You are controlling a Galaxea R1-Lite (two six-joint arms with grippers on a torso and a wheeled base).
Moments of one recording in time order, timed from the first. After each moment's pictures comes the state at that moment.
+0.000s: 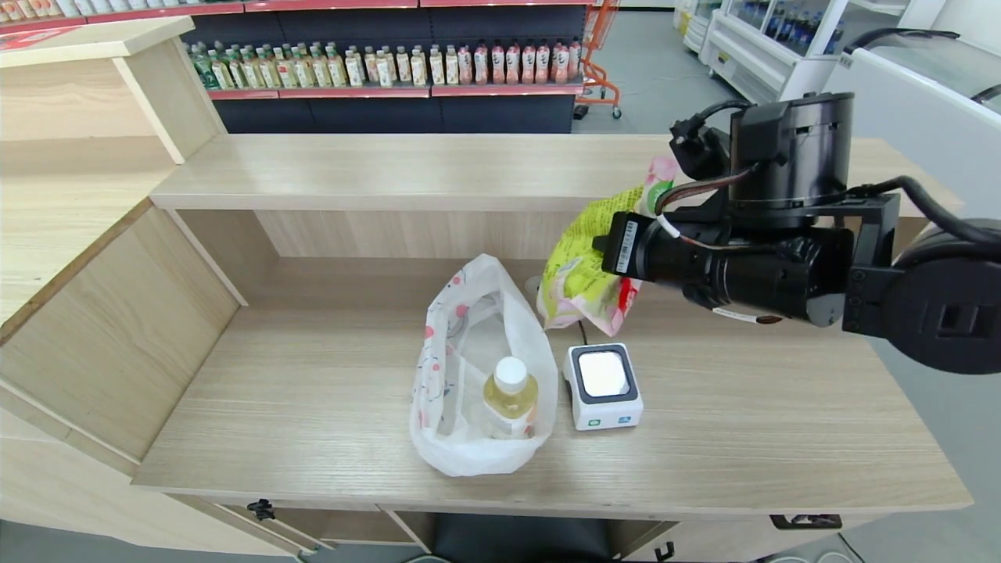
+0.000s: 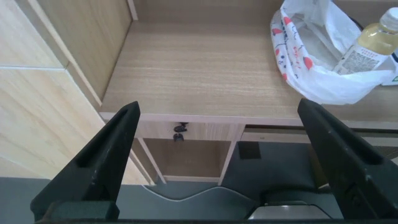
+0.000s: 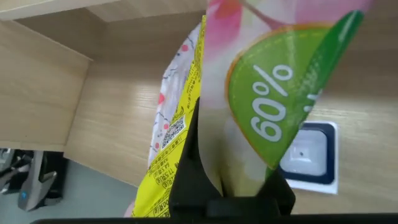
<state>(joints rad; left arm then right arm) 0.00 0.00 0.00 0.00 -0.01 0.00 0.65 1.73 -1.26 -0.27 -0.19 0.36</state>
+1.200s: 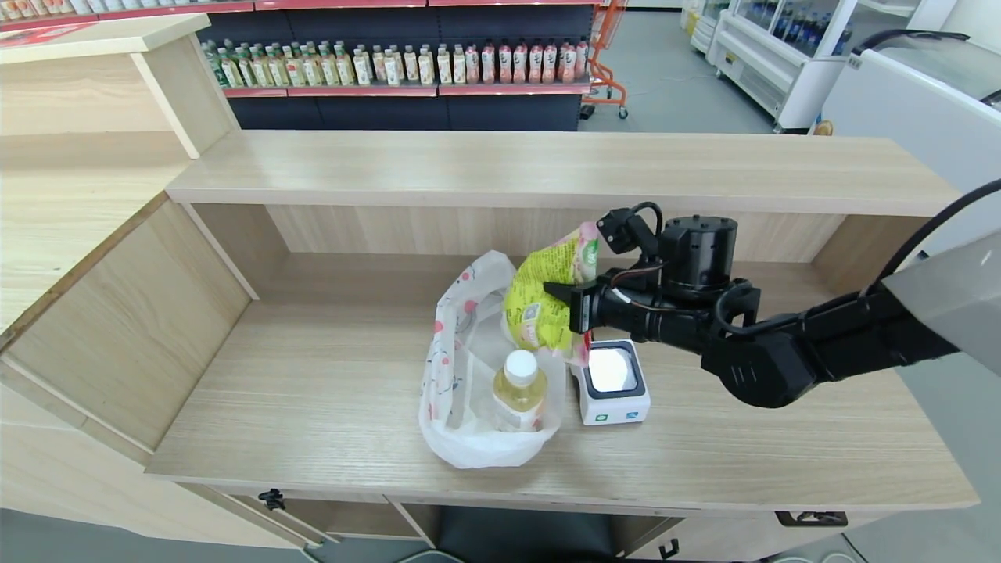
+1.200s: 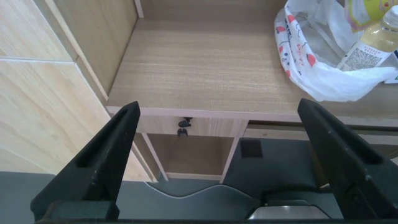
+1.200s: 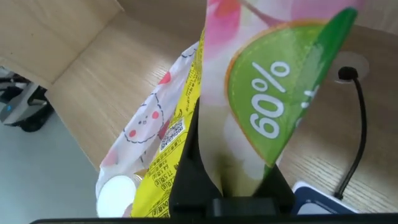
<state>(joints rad) 0.00 0.00 0.00 0.00 -0.01 0.00 0.50 2.06 -1.16 -0.78 0.28 0.05</state>
